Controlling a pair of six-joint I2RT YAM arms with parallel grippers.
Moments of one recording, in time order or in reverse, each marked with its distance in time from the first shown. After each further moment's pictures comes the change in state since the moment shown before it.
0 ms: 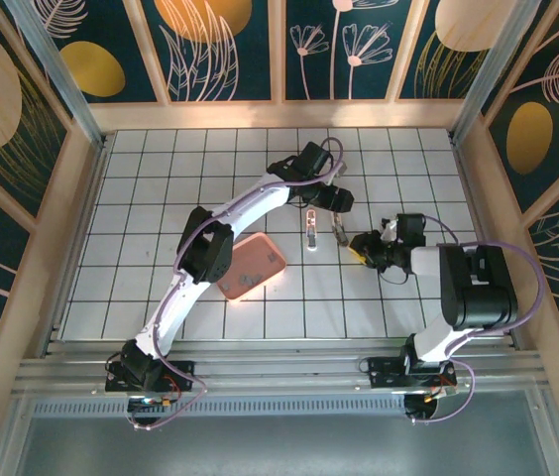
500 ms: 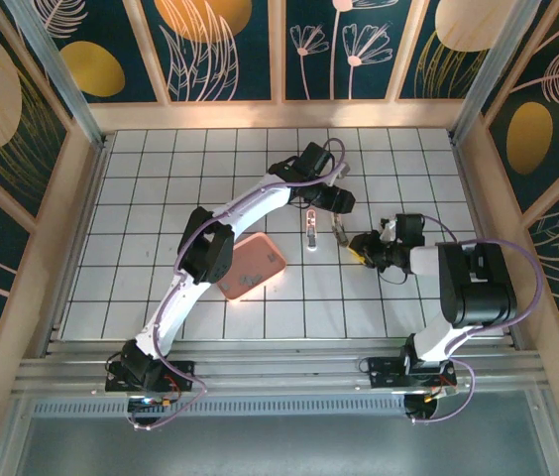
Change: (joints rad) left arm -0.005 0.000 0.000 0.010 0.058 0.010; right arm 0.003 0.015 0.000 0.016 0.002 0.000
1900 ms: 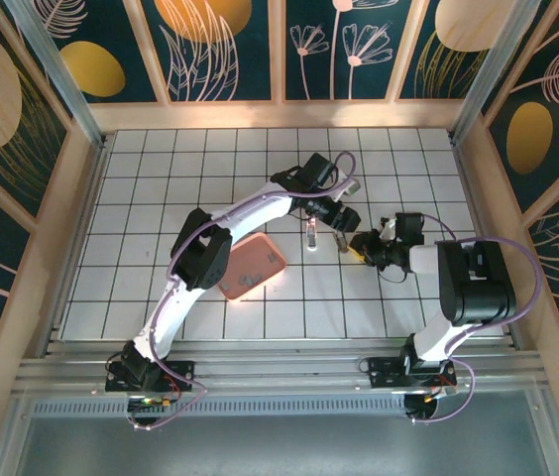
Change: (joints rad) left arm -0.050 -0.123 -0.212 0.065 0.140 0.142; right arm 0.003 0.013 0.013 0.006 0.018 -0.004
